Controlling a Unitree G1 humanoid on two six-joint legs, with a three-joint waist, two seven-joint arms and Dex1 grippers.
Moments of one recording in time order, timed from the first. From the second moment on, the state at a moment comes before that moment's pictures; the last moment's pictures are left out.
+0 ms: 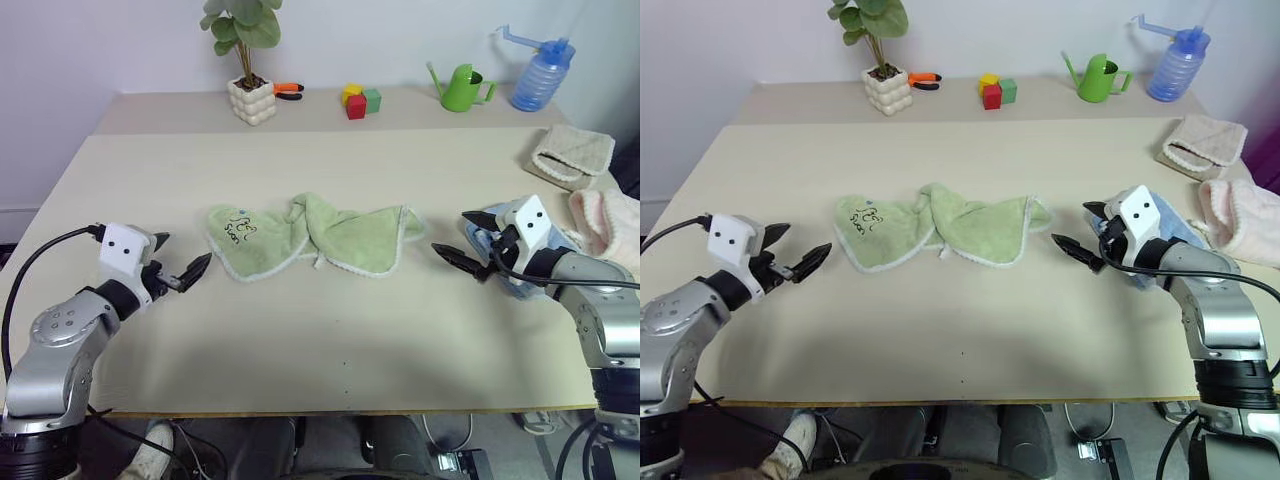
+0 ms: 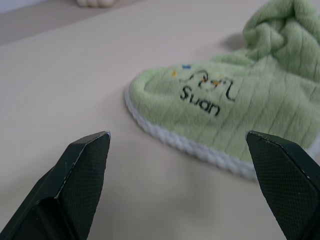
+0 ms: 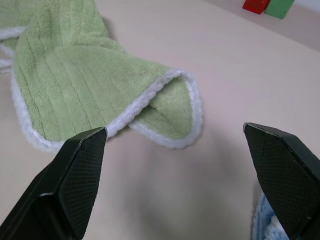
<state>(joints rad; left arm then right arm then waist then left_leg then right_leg) -0.02 0.63 0.31 -0.33 -0.39 0.50 -0.55 -0.25 -0.73 -0.19 -0.04 0.34 0.36 0.83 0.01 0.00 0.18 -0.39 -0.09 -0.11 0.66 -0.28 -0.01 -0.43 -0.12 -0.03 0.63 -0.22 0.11</state>
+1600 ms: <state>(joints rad) -0.22 0.66 -0.08 -0.04 -0.12 0.26 -0.74 -0.26 -0.61 -0.06 -0.13 0.32 0.36 0.72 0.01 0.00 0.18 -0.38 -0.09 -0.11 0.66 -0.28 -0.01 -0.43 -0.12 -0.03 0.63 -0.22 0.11</state>
